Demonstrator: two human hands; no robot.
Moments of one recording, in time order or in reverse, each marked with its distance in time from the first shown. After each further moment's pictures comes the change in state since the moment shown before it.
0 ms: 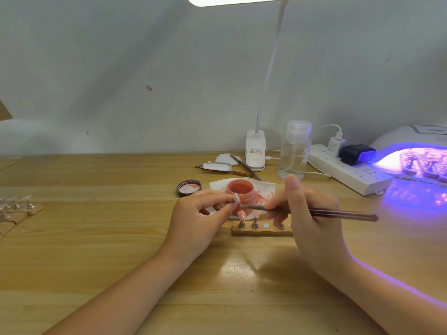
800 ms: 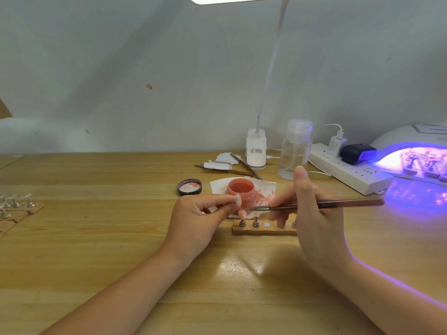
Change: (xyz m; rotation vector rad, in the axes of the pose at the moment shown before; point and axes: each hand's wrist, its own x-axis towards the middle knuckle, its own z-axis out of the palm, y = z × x) left_hand 0.000 -0.001 0.002 -0.114 -0.009 -0.009; right_hand 0.000 -0.006 0.006 0.084 0.103 0.114
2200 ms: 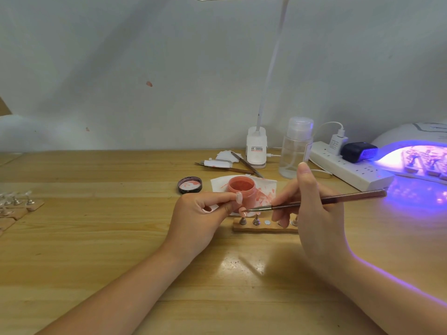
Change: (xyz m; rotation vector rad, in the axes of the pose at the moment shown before) left_hand 0.000 -0.002 0.000 0.038 -0.023 0.025; right_hand 0.000 -0.003 0.002 0.012 0.039 0.108
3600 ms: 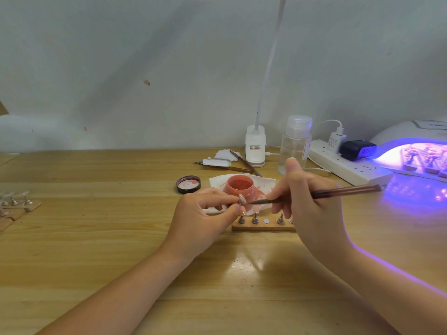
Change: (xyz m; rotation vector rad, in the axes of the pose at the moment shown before) left_hand -0.003 0.008 0.000 0.068 -0.032 -0.012; right_hand 0.008 0.003 -0.005 -0.090 -0.133 -0.209
